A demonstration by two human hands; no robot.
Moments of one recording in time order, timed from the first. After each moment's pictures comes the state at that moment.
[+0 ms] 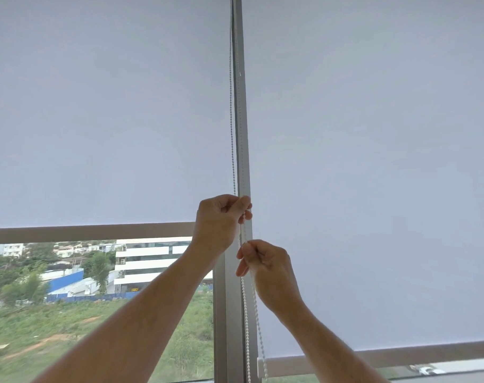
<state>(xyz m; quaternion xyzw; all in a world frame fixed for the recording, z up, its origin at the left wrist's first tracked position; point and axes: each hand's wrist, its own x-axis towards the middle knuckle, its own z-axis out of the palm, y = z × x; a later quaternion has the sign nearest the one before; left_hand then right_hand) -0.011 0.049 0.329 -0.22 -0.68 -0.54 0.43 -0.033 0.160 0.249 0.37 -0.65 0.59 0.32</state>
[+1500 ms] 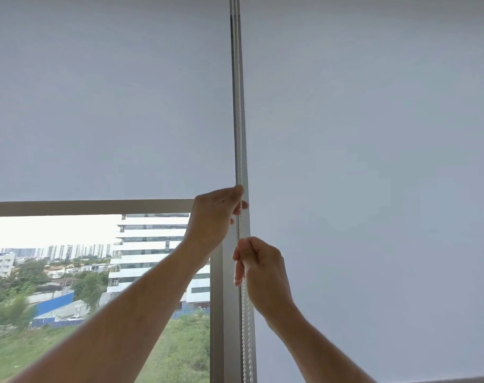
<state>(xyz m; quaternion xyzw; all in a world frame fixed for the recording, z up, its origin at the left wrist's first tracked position) 0.010 0.047 0.373 -0.24 -0.67 -0.53 0.46 -0.016 0.149 0.288 0.37 -0.62 0.59 0.36</state>
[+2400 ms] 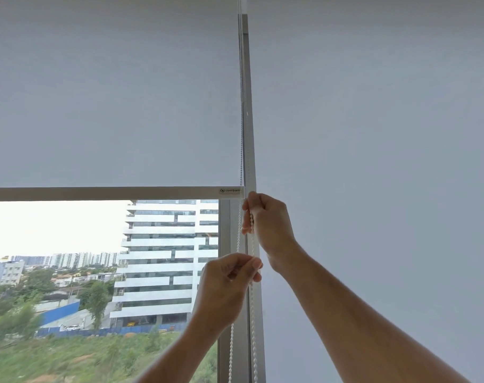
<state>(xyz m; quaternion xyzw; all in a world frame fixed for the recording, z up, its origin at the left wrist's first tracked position) 0.005 0.044 0.296 -0.25 -0.69 -0.49 0.47 -0.013 0.146 0.381 0.38 -0.58 0.64 0.32</state>
